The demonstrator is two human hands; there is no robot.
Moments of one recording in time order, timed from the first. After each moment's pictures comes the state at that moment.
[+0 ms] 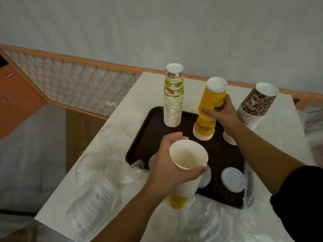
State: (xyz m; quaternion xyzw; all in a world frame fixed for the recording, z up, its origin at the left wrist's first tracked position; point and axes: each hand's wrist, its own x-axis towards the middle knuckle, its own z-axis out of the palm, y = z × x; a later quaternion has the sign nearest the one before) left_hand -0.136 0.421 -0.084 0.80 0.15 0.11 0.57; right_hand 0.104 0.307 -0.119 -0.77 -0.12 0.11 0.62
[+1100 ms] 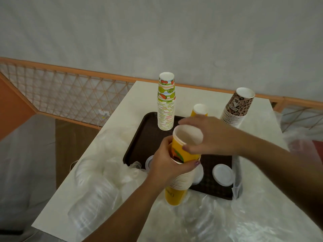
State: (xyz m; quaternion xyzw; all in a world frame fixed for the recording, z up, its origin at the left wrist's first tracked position) left_hand -0.137 0.420 -0.088 0.79 0.15 0.09 0.58; right_hand -0.041 0.295 0.011 -0.87 -0.44 0.12 0.19
